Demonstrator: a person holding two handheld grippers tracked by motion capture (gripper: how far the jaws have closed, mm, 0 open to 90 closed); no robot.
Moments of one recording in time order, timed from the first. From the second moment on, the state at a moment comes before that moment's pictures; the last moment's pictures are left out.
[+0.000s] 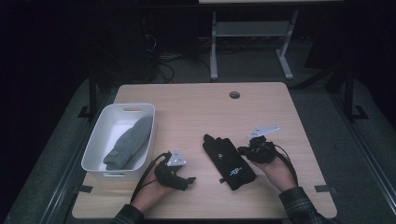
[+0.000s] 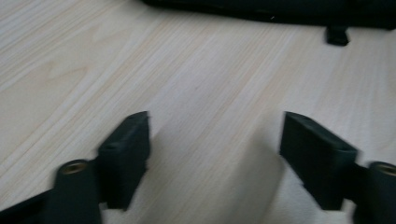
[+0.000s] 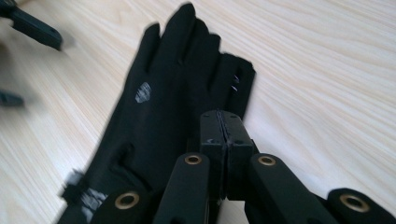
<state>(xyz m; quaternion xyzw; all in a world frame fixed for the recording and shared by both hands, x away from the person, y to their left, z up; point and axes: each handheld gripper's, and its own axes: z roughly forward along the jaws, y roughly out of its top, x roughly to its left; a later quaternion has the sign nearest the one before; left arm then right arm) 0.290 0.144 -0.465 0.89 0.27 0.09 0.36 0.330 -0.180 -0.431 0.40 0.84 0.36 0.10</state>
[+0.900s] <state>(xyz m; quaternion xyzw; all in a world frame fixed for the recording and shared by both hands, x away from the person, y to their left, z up) 0.292 0.138 -0.450 0.89 0.28 0.06 0.37 0.298 -0.200 -0.461 0.34 0.88 0.32 0.04</state>
